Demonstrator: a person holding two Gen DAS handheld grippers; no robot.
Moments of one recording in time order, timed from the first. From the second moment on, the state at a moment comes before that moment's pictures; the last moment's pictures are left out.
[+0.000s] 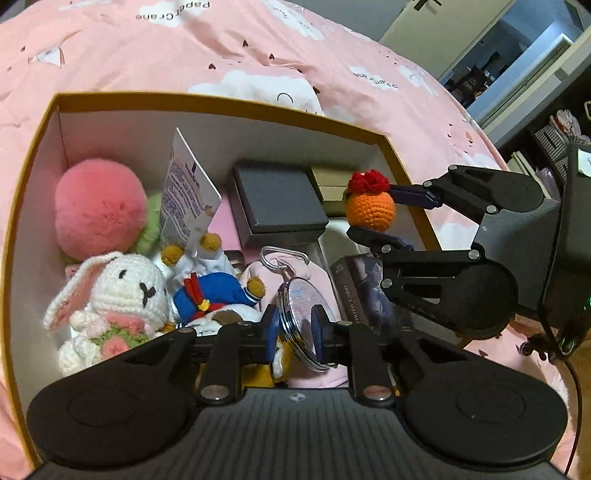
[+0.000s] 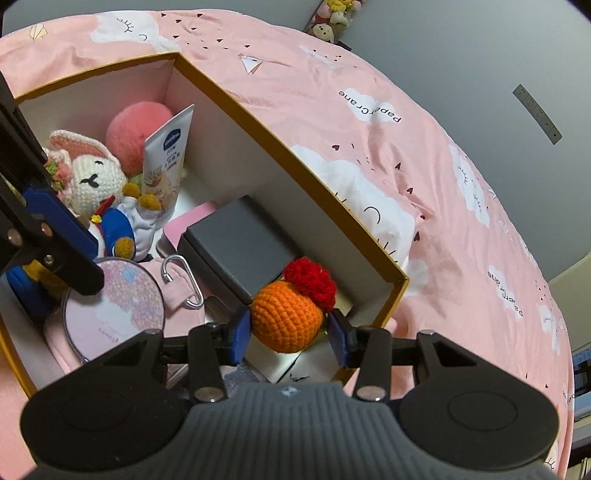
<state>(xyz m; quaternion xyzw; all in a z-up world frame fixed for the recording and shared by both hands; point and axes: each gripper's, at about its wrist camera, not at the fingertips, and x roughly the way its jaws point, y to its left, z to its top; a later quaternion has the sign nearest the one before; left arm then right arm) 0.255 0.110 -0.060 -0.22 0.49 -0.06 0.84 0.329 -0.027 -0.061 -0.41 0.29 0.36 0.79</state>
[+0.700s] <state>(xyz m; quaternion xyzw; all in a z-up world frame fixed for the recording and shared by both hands) 0.241 0.099 -0.046 -0.16 0.47 -0.05 0.87 0.331 -0.027 -0.067 -0.44 0.30 0.36 0.77</state>
